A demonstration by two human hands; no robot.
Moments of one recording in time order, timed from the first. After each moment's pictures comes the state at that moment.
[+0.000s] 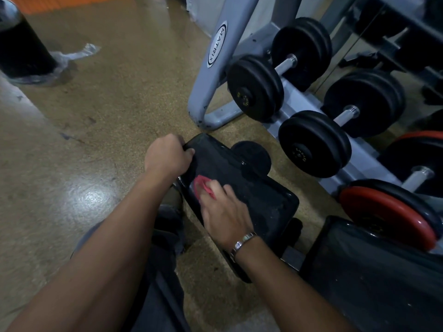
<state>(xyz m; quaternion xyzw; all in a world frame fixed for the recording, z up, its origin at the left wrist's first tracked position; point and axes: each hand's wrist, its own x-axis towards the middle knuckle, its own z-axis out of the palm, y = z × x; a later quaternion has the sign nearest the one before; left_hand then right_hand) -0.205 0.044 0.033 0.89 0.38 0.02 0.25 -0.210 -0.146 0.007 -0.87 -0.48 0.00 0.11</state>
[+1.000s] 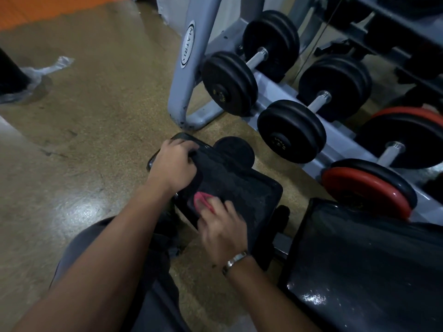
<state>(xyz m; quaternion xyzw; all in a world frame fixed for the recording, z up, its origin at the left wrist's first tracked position) -0.200 0.005 0.025 0.95 0.17 0.08 0.26 -0.241 -0.188 -0.016 -0.92 -0.35 -0.02 0.15</state>
